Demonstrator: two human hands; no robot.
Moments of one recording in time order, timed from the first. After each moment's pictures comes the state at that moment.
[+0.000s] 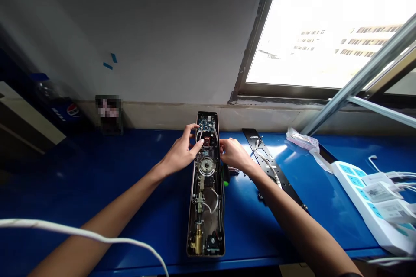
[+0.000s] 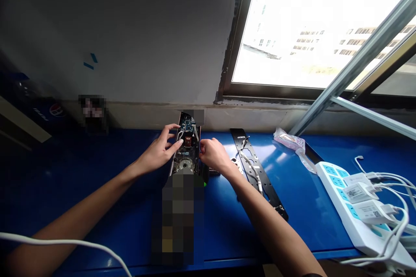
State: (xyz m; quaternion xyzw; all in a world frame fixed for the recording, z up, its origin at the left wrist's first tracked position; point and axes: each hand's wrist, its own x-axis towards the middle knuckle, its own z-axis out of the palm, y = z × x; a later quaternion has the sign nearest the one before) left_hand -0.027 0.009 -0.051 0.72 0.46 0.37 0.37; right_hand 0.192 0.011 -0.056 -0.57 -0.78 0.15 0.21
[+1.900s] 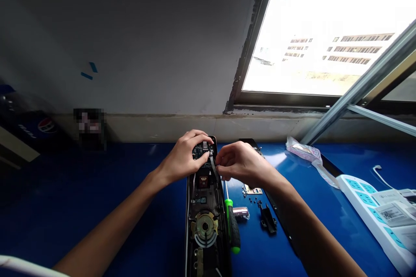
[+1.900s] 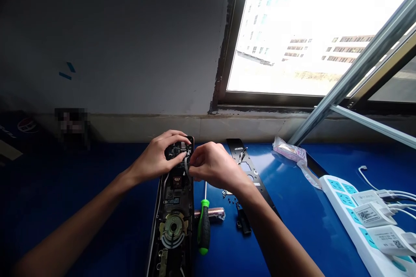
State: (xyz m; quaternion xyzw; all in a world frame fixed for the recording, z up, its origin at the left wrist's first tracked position) left_hand -0.001 0.040 -0.016 0.85 0.35 0.37 0.16; right_hand 0.205 -0.006 0.020 -0.52 -0.72 0.40 0.23
